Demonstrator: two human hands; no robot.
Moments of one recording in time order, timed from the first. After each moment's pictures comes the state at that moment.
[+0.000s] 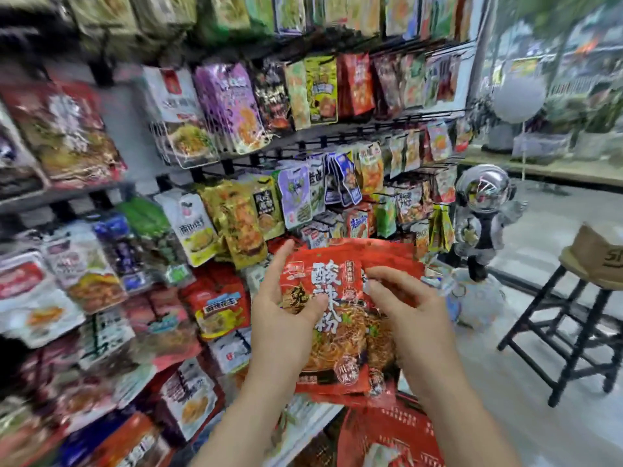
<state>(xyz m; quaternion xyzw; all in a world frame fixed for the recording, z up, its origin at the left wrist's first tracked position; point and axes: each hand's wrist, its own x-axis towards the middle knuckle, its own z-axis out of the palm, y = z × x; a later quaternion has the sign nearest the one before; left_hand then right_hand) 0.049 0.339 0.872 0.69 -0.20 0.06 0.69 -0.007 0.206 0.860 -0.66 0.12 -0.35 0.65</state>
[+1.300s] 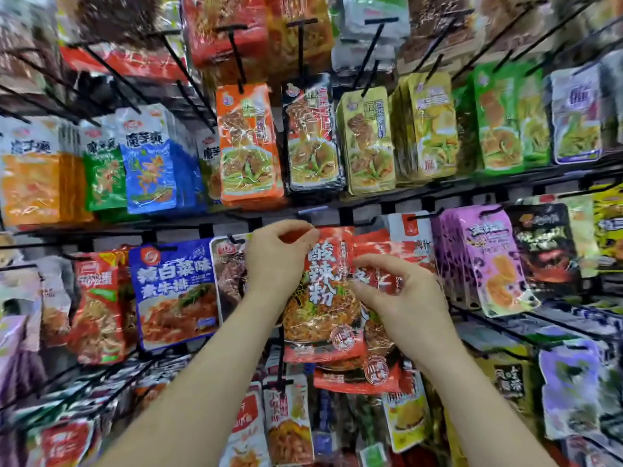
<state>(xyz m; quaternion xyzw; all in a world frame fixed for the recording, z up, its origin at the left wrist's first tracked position) 0.285 0.532 1.099 0.75 -0.06 0.45 0.48 0.272 0.370 1.041 -0.72 -0.26 -0.30 0.57</state>
